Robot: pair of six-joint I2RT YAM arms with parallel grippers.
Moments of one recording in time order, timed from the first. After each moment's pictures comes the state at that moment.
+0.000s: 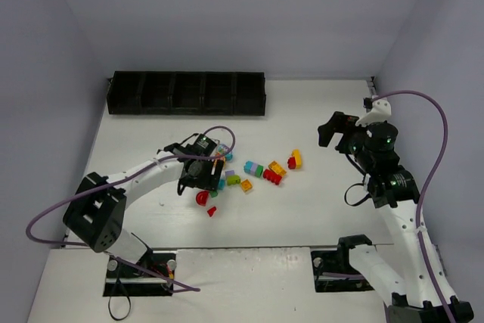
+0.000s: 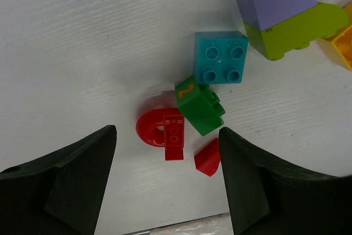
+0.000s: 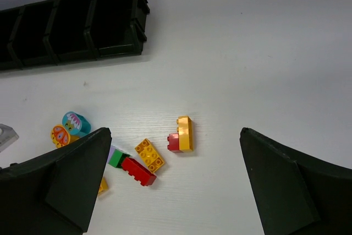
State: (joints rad) left arm -0.63 1.49 0.97 -0.69 -0.03 -0.38; right arm 0.15 0.81 0.92 -0.45 0.00 0.30
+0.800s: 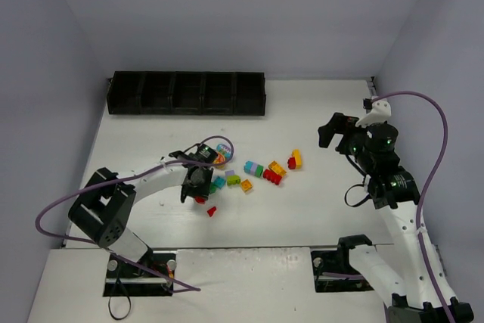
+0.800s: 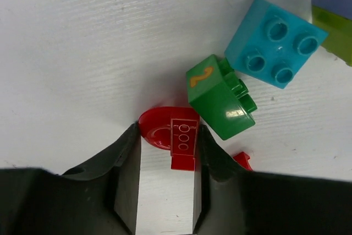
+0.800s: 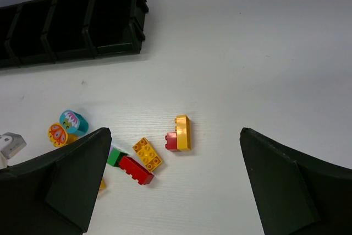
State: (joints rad) left arm -0.64 1.55 0.87 -0.64 -0.08 -0.46; right arm 0.15 0.80 0.92 -0.45 0.00 0.29
